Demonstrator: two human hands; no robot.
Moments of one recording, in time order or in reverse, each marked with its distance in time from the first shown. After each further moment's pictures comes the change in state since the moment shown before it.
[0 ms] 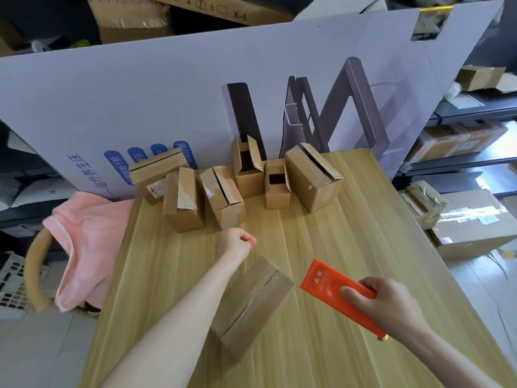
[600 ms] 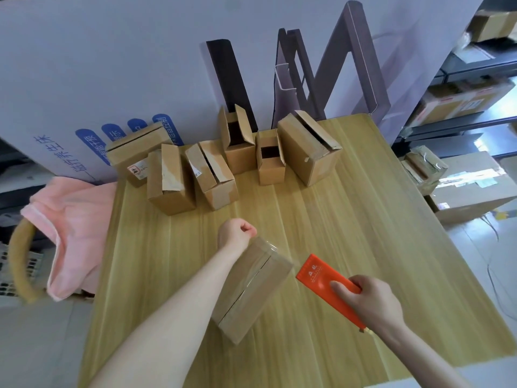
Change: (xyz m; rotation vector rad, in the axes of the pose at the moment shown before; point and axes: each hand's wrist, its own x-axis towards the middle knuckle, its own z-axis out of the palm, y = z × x) left_hand 0.023 -0.029 0.038 0.094 -0.075 0.023; right_hand 0.010 0.029 0.068 -0.052 -0.013 0.179
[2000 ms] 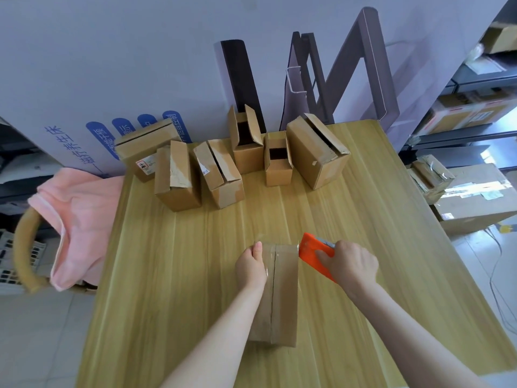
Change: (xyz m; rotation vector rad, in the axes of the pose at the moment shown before) left_hand -0.051 -0.027 0.057 -0.355 0.152 -0.208; right_hand 0.051 -0.069 0.002 -0.416 0.130 -0.123
